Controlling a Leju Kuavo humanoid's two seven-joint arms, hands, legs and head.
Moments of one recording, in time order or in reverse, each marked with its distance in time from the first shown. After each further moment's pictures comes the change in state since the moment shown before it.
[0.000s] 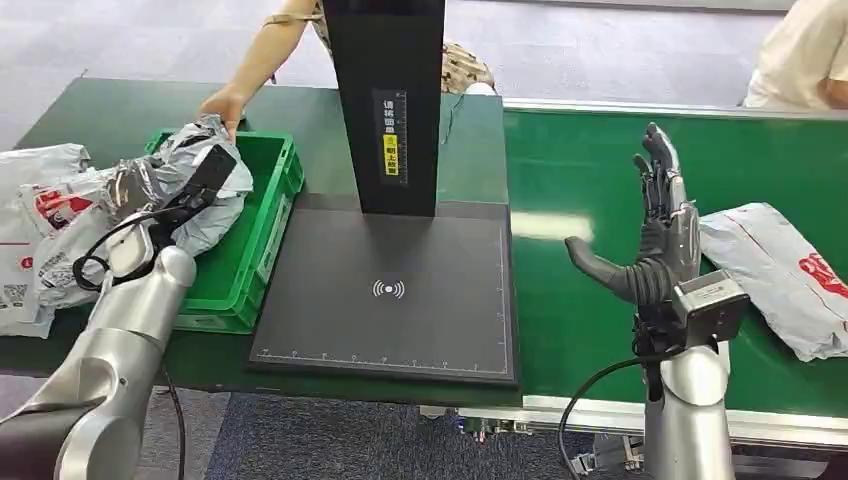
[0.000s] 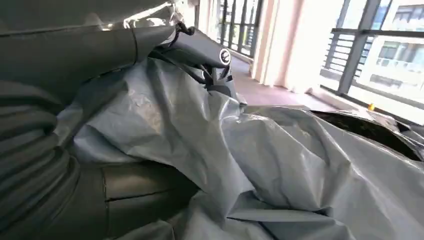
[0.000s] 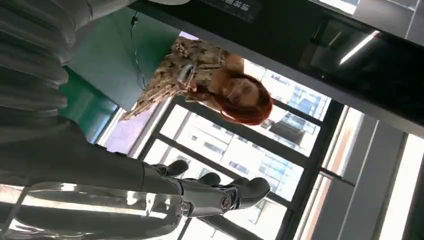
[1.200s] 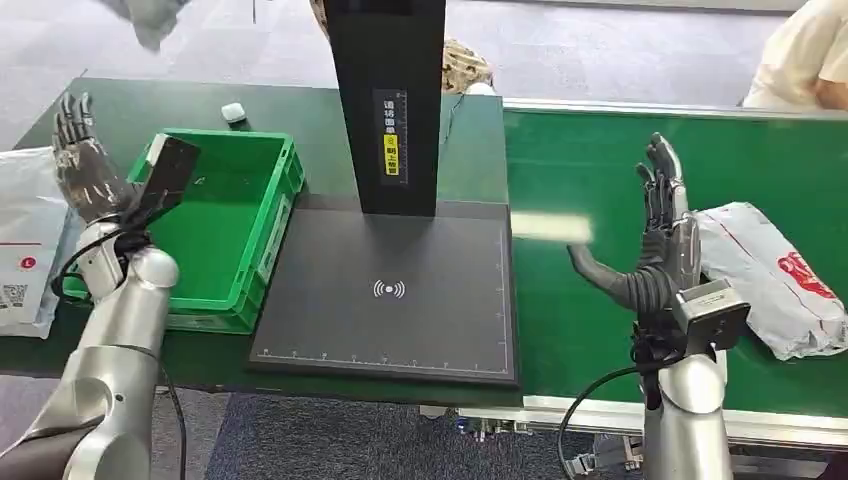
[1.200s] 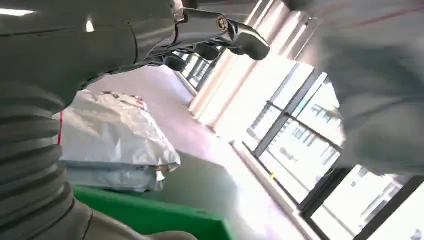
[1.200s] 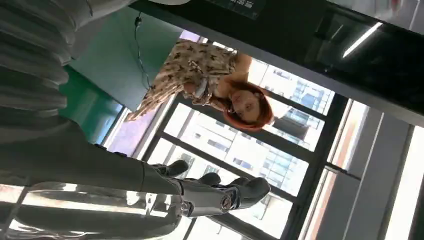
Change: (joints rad) left arm 0.102 -0.042 0.132 -0.232 0.199 0.267 -0.465; right arm 0.029 -0.005 0.008 0.000 -0.023 -0.038 -0.008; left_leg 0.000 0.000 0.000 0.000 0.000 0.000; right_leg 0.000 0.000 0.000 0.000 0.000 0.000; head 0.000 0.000
